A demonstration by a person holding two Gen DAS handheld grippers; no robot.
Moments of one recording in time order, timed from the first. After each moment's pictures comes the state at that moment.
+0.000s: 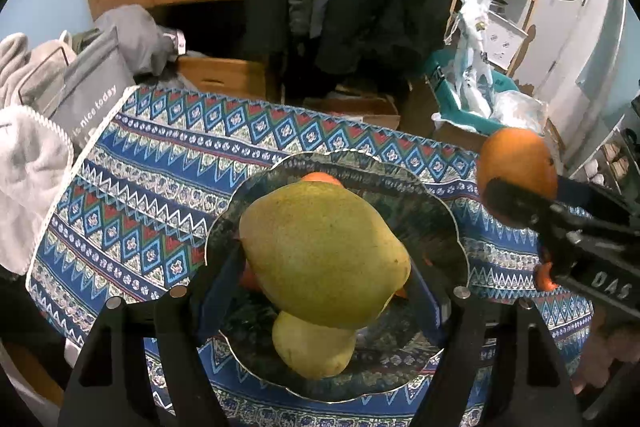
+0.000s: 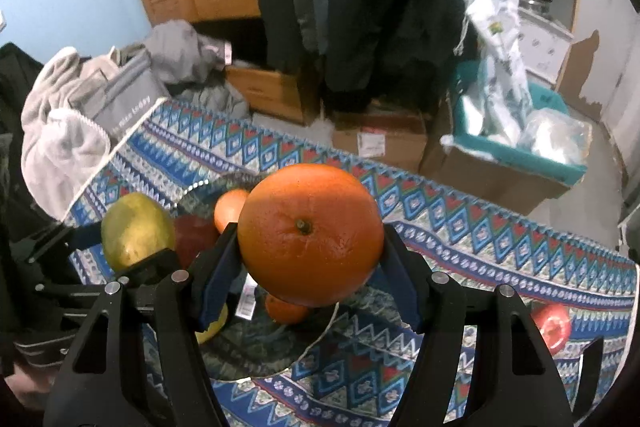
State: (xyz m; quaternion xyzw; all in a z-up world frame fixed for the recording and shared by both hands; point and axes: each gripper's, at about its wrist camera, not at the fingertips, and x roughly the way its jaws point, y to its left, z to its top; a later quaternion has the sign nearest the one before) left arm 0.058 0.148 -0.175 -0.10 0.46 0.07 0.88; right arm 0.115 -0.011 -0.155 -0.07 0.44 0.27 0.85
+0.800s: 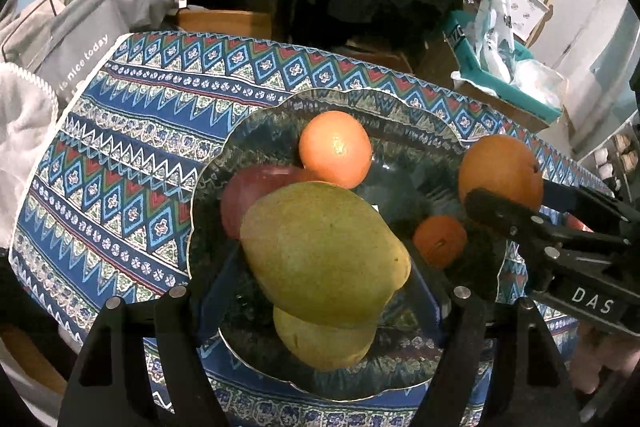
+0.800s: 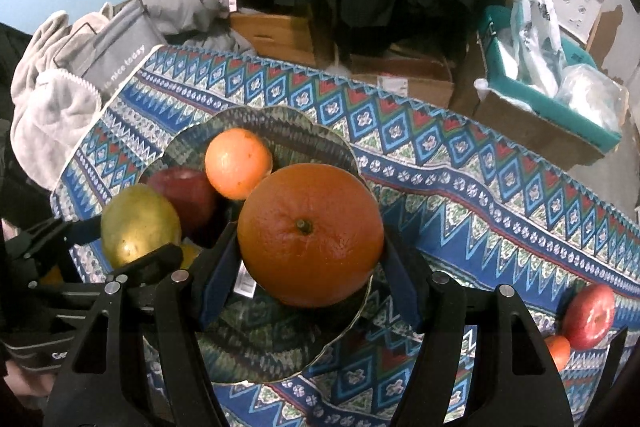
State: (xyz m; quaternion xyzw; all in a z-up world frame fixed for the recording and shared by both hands) left arm 0.064 0.152 -0.221 -0.11 0.52 0.08 0.84; right arm 0.125 0.007 -0.212 -0.08 0.52 0.28 0.81
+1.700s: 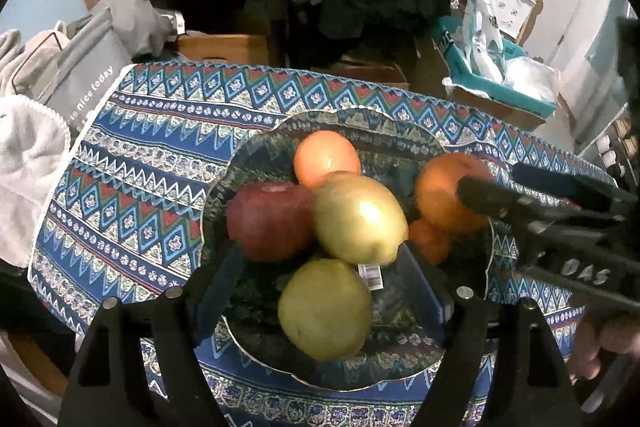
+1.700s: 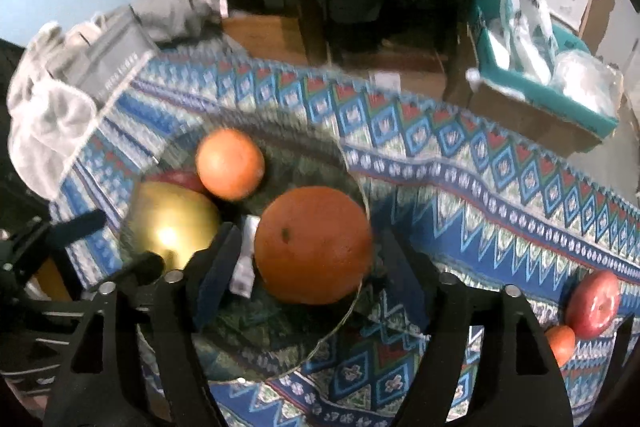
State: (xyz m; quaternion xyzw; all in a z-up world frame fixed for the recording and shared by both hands) left arm 0.057 0.142 -0.198 -0.08 0.50 0.08 0.86; right arm 0.125 -0.006 -0.199 -0.06 0.50 0.27 0.82
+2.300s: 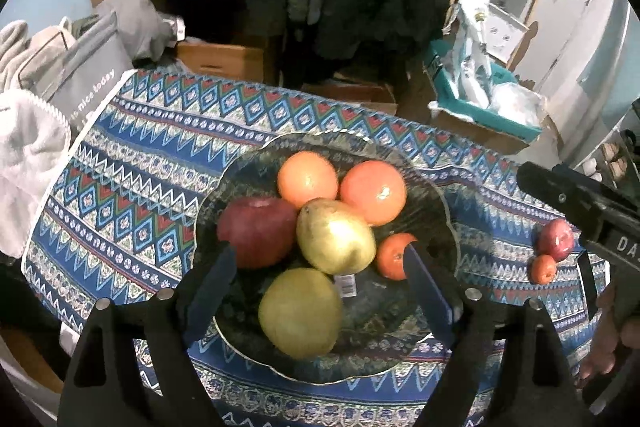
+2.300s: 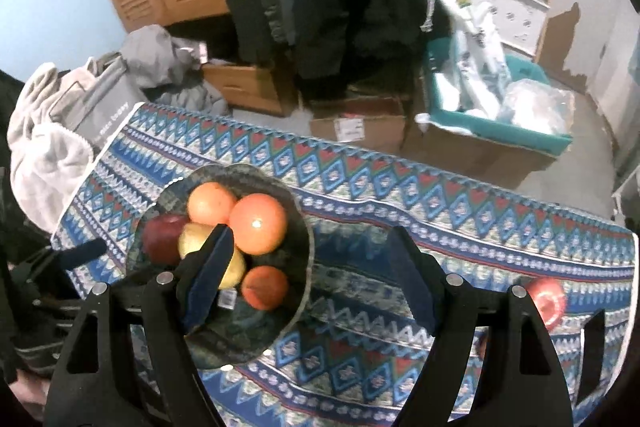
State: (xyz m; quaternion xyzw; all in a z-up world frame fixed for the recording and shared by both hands) left arm 0.052 0.133 -0.172 -0.11 0.47 0.07 0.87; right arm 0.118 -0.049 -0.147 -0.05 0.46 0.22 0.86
